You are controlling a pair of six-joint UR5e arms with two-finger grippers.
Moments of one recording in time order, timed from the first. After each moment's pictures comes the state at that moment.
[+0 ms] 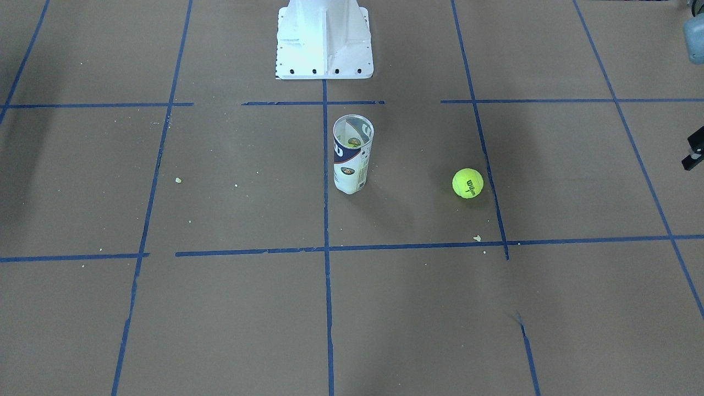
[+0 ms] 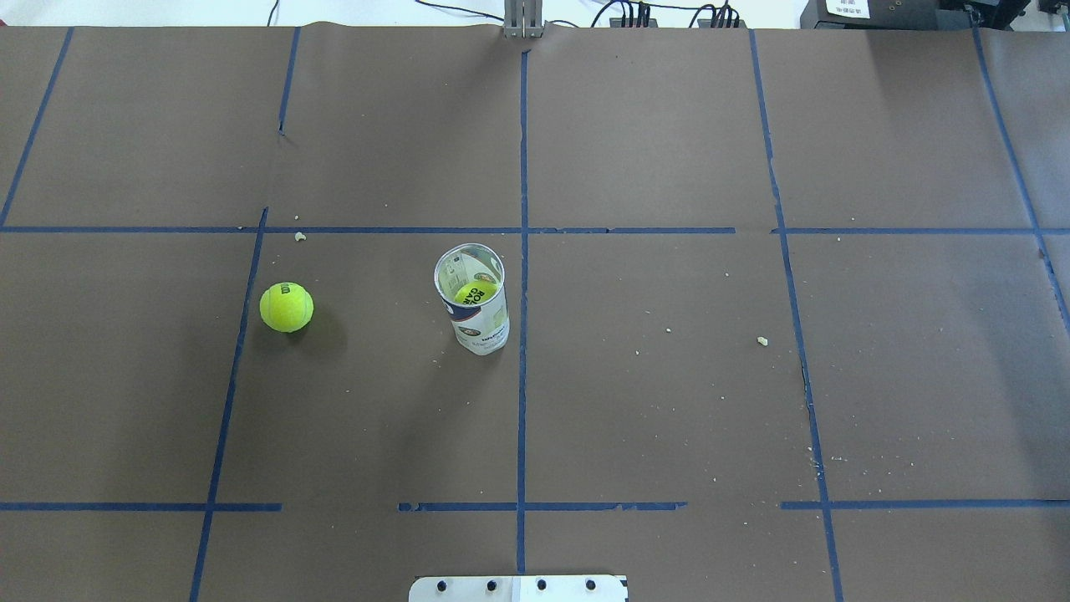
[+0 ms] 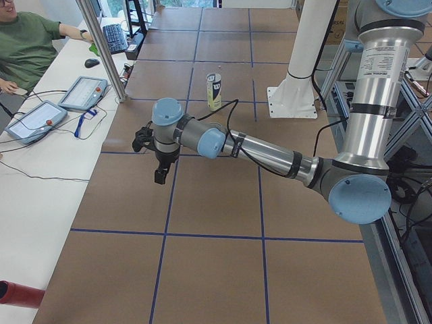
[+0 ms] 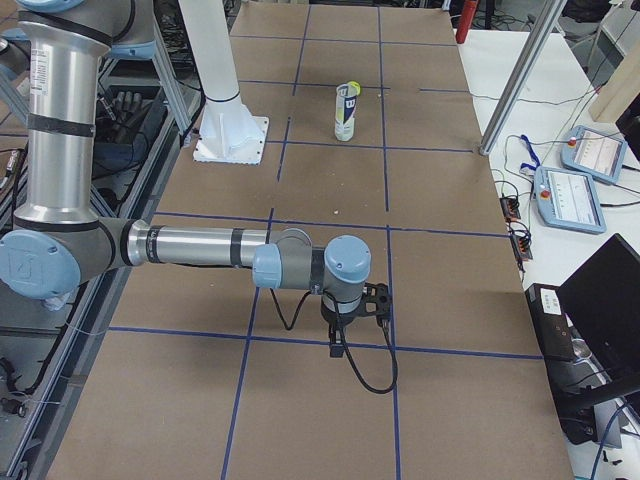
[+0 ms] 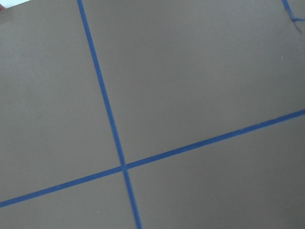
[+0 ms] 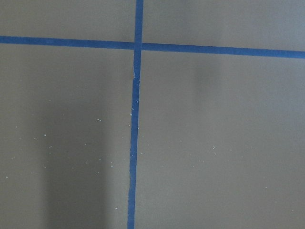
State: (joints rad) left arm -1.38 -1.68 -1.79 -1.72 -2.32 -0.25; right arm 1.54 -1.71 1.70 -1.58 2.29 -0.01
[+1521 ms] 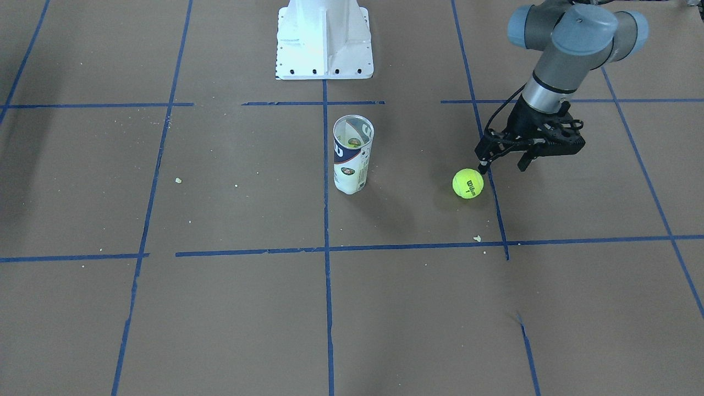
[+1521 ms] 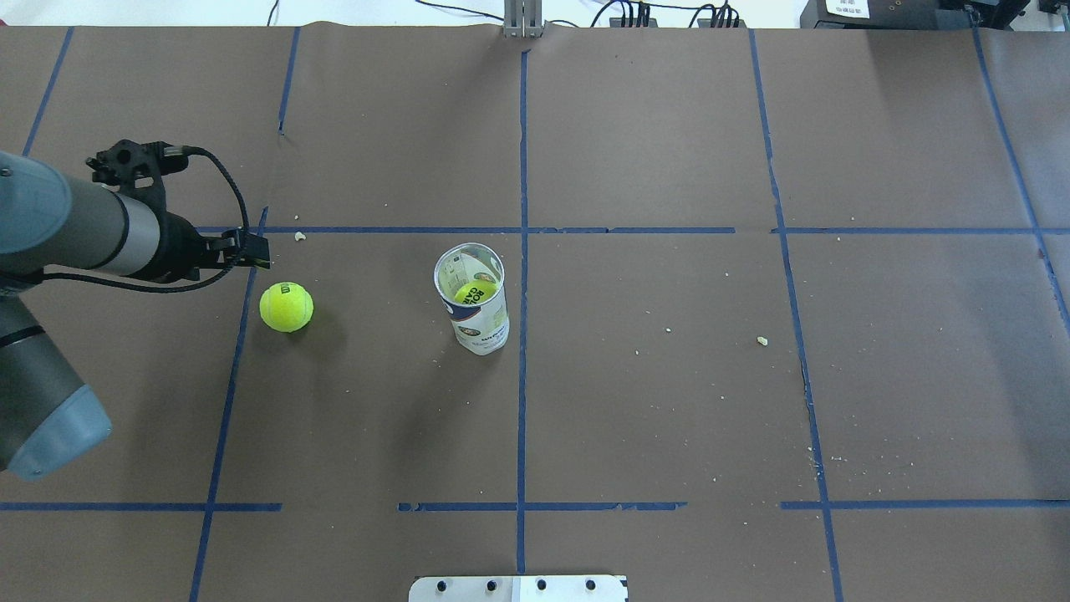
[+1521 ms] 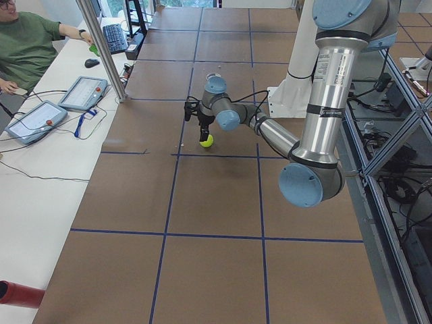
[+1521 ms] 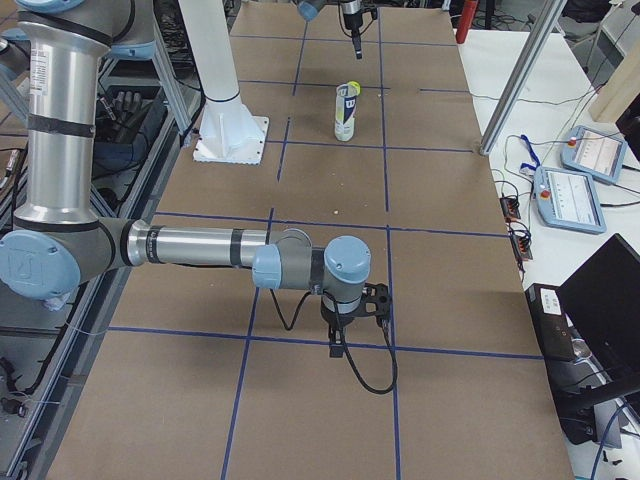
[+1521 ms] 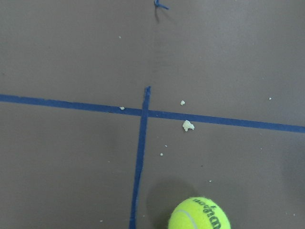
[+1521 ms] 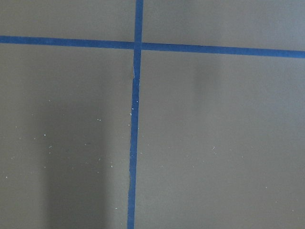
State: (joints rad) left arm -0.74 -1.76 -1.88 -1.94 -1.88 -1.23; right arm 1.54 -1.71 1.70 -1.58 2.29 -0.01
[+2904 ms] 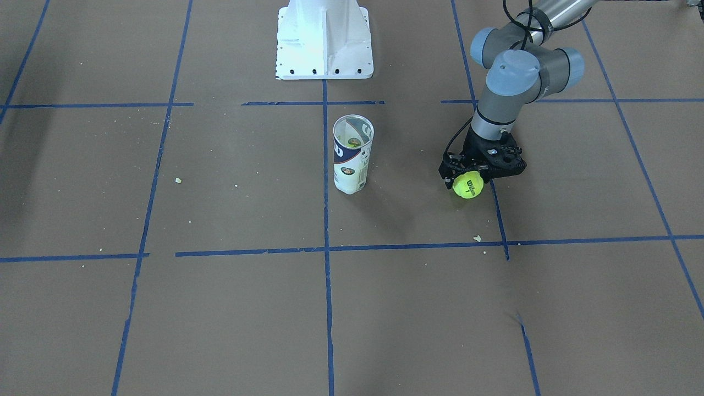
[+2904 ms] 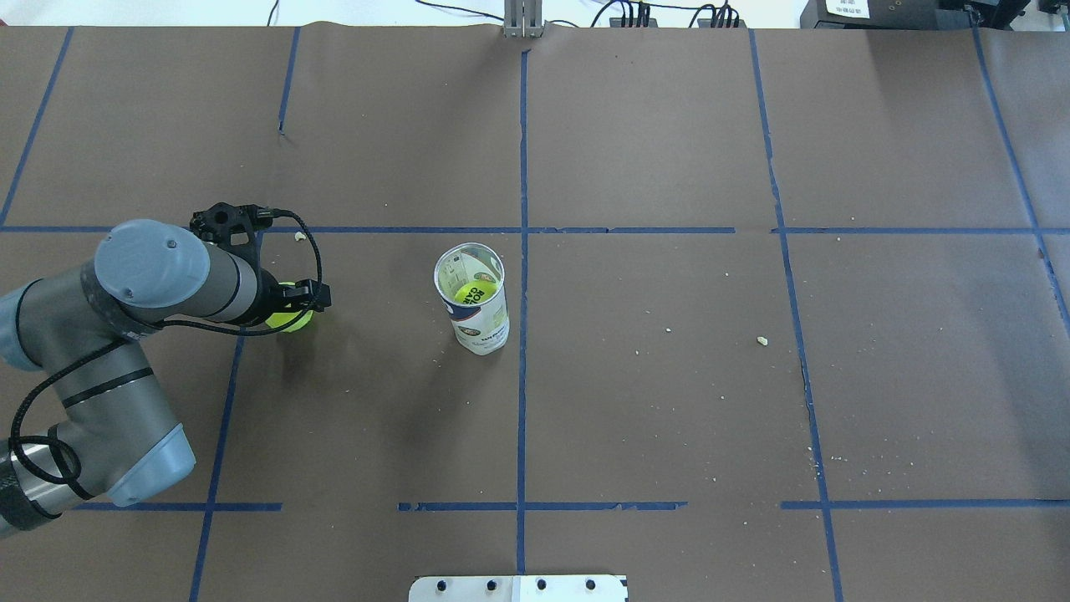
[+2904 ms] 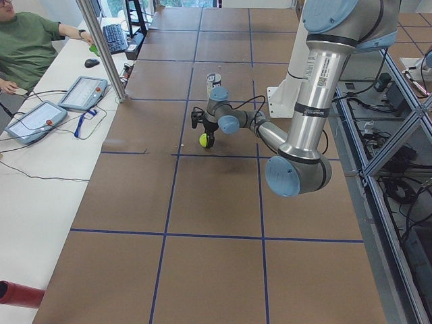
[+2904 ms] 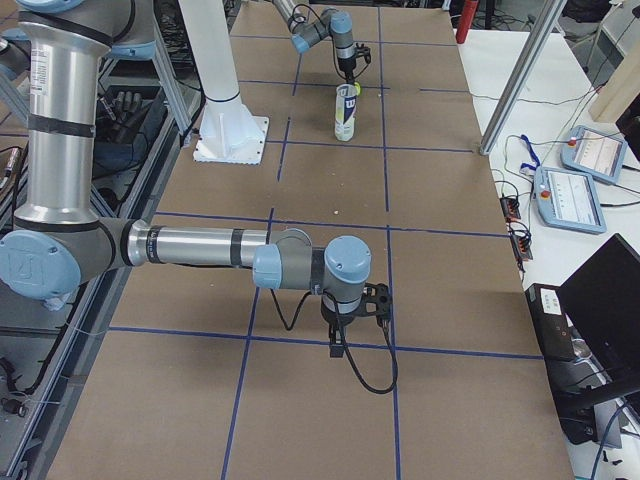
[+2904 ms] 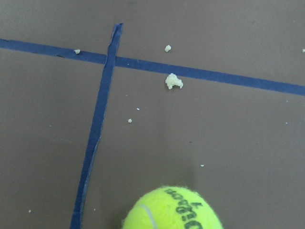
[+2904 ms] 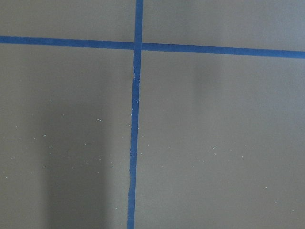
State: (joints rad) left arm -0.61 -1.84 -1.73 -1.94 -1.79 -1.29; right arm 1.54 -1.71 1.70 -1.58 2.29 -0.01
